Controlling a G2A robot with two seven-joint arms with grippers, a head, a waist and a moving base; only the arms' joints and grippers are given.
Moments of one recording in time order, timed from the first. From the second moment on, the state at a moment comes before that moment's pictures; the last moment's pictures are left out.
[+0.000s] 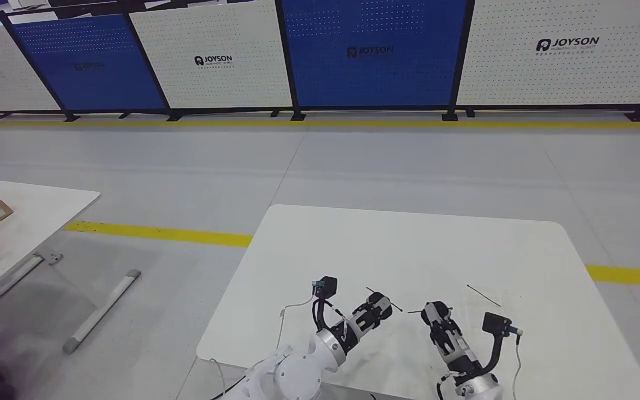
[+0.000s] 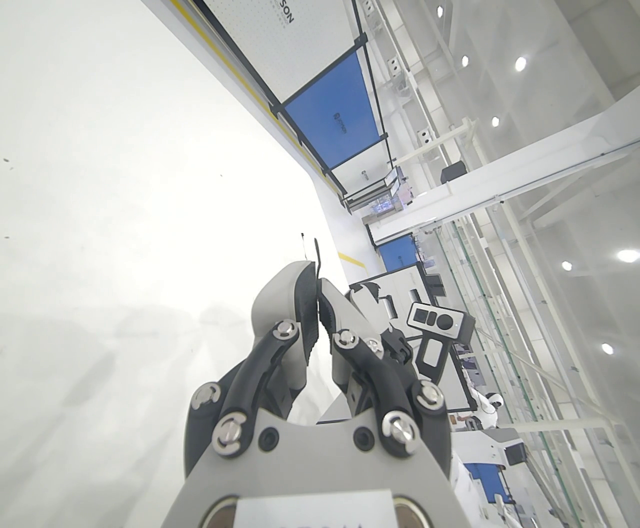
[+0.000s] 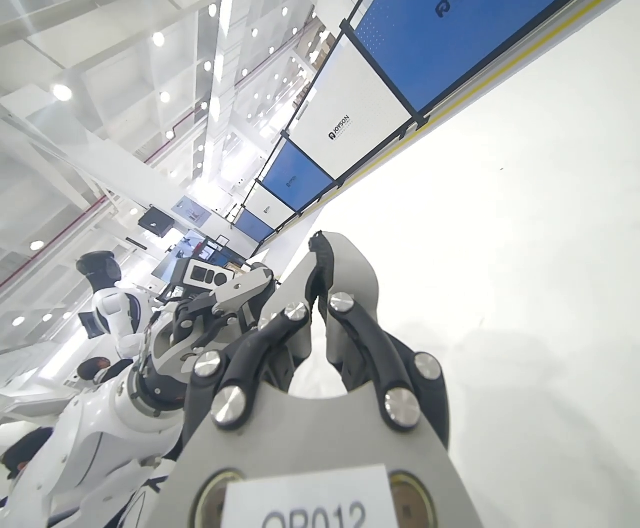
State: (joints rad) left arm 1.51 -1.20 -0.96 -1.73 0.12 -0.02 -0.05; right arm -1.66 -1.14 1.09 -1.74 -0.42 -0.15 -0.12
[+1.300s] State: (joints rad) left arm 1.51 -1.20 -0.96 -1.73 0.12 -0.02 -0.05; right arm -1.63 -1.16 1.08 -1.72 -0.37 -0.16 -0.09
